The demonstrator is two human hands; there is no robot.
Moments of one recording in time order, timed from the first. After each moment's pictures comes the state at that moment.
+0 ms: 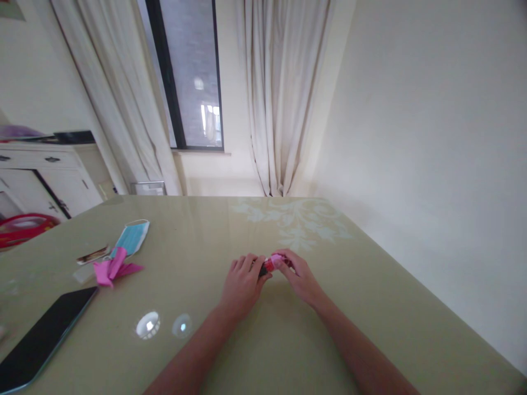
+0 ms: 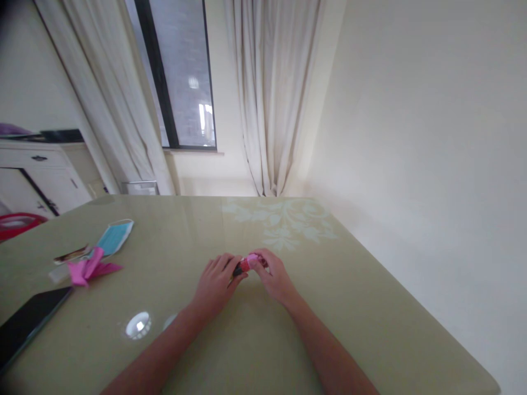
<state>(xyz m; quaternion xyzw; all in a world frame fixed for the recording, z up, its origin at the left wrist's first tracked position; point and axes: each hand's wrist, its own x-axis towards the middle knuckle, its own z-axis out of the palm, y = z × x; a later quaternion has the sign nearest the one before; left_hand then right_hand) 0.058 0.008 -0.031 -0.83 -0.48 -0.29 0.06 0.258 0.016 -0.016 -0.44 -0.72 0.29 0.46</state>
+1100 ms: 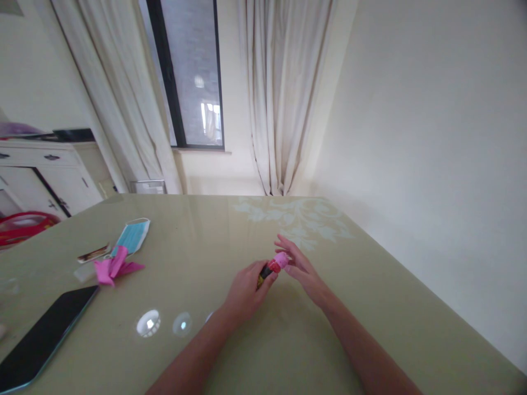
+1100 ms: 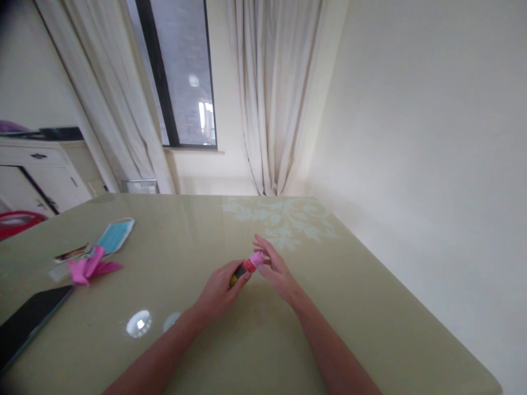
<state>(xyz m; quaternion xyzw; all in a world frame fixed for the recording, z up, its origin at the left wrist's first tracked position) 0.064 0.000 -0.022 -0.79 -0.43 -0.36 -0.26 0.267 0.013 -0.012 -0.38 -0.67 0.41 0.49</state>
